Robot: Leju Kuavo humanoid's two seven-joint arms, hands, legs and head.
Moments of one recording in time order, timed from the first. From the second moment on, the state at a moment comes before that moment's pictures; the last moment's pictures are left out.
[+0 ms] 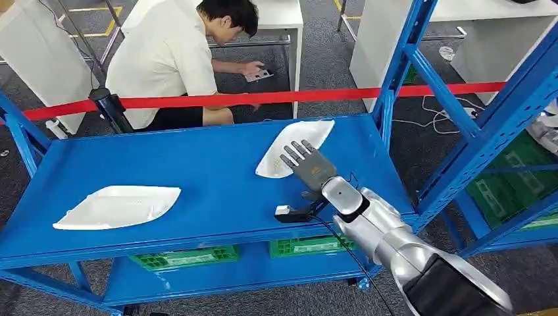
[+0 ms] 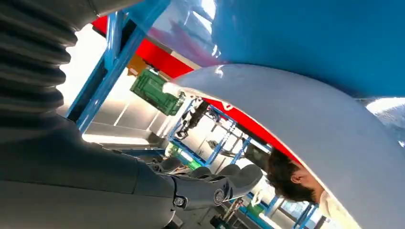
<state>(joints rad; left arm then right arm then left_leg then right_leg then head) -0.09 -0.23 0.93 -0.19 -0.95 0.23 -0.41 -0.80 0.00 0.88 -0.31 1.42 -0.09 -0.29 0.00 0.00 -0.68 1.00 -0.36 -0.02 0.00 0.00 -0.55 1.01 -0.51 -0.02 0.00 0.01</state>
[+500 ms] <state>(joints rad) -0.09 -0.23 0.93 -0.19 -0.95 0.23 -0.41 -0.80 0.01 0.90 -0.31 1.42 -0.09 -0.31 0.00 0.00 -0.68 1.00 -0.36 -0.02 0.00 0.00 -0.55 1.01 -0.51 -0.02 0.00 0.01</state>
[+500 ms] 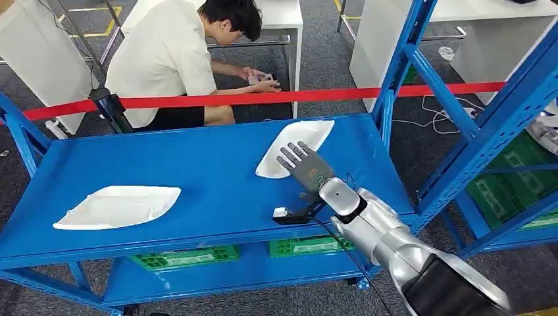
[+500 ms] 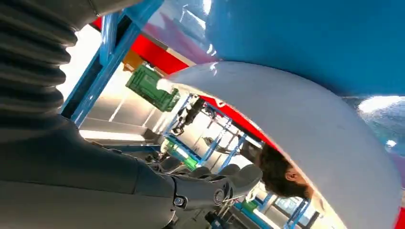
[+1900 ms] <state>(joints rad) -0.09 -0.24 0.94 -0.19 -0.94 0.24 -0.40 -0.79 0.03 0.94 -0.31 1.35 -0.20 -0.35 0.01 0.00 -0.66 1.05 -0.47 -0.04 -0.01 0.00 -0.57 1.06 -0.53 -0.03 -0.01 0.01</state>
